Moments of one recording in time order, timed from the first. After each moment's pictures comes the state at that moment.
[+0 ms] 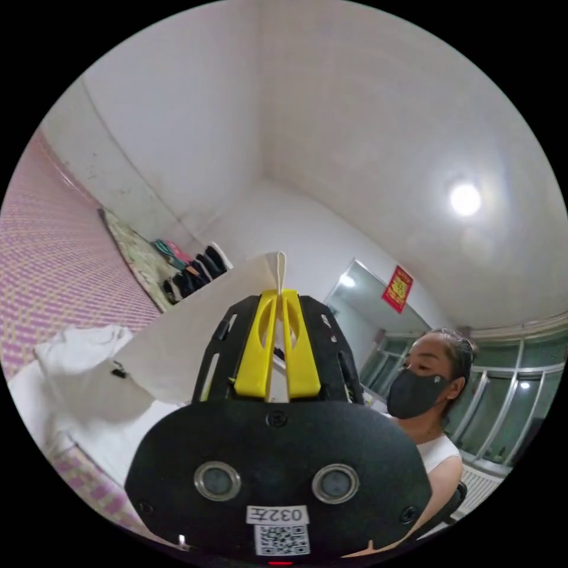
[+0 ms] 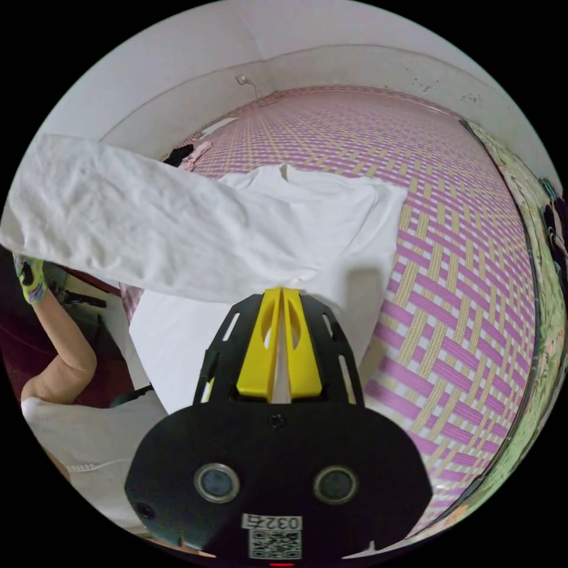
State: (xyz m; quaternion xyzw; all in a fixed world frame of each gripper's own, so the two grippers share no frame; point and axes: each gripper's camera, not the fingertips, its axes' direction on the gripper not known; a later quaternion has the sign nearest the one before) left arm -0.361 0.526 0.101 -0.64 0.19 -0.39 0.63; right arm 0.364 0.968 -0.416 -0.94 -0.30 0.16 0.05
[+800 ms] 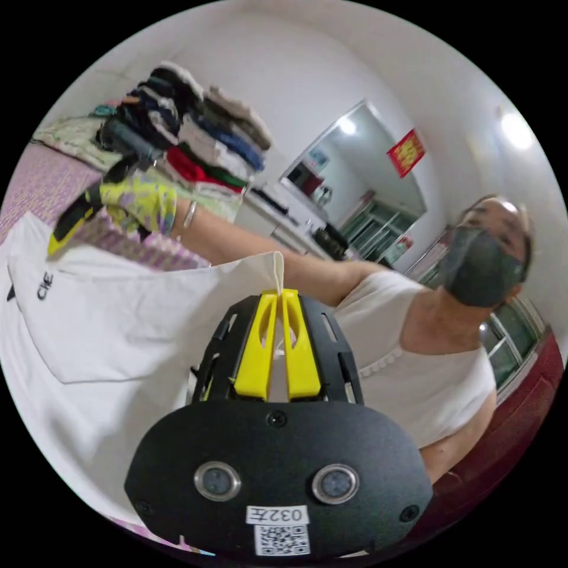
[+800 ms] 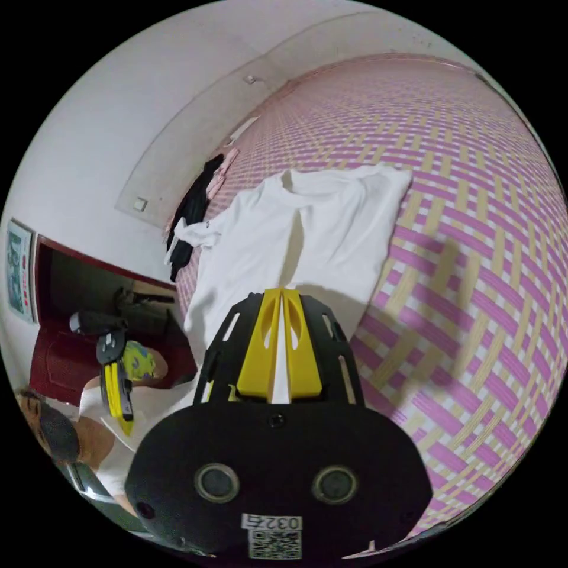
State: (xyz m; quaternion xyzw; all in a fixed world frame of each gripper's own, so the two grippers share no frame) left arm -0.165 0.656 -0.014 -0.81 0.36 -0.34 0.31; right arm 0.461 1.077 -0.390 -0.90 -0.30 0.31 -0.07
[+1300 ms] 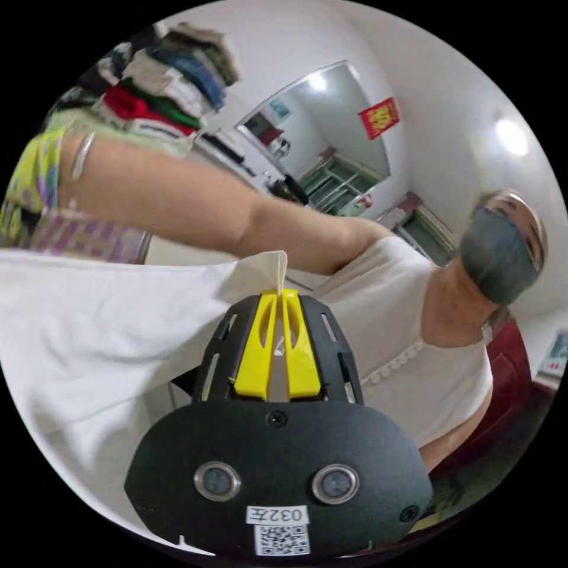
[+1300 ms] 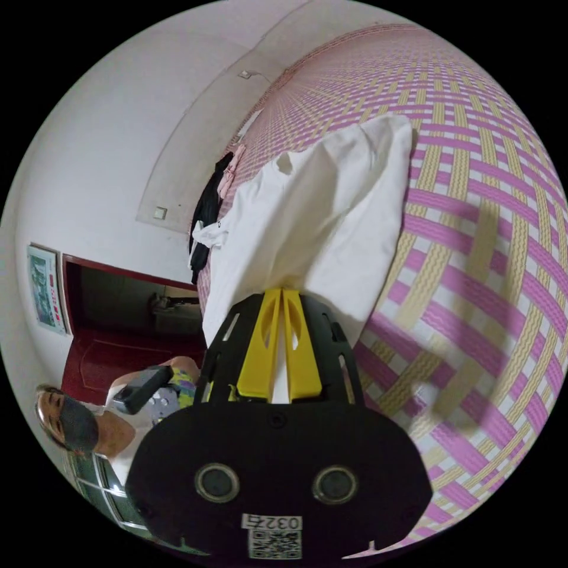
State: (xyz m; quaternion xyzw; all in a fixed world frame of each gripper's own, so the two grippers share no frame) left arm -0.084 0.730 -0.077 -0.80 0.44 -0.38 0.14; right arm 0.498 1.103 -0.433 -0.88 -0.26 0.39 -0.11
